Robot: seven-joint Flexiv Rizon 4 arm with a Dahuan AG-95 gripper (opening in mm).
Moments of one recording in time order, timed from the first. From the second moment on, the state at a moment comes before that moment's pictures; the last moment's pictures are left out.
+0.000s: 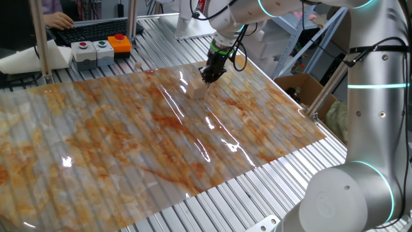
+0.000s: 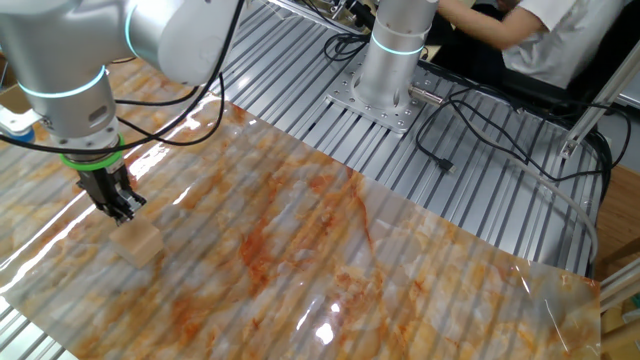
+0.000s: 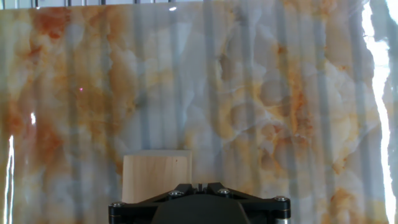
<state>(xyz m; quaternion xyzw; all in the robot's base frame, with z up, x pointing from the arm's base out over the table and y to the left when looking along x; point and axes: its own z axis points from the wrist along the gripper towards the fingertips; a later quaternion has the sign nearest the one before) 0.669 -0.222 0.037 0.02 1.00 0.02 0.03</state>
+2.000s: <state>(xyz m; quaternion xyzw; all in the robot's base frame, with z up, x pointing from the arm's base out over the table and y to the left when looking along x) 0.683 -0.187 0.037 0.07 1.00 0.00 0.03</state>
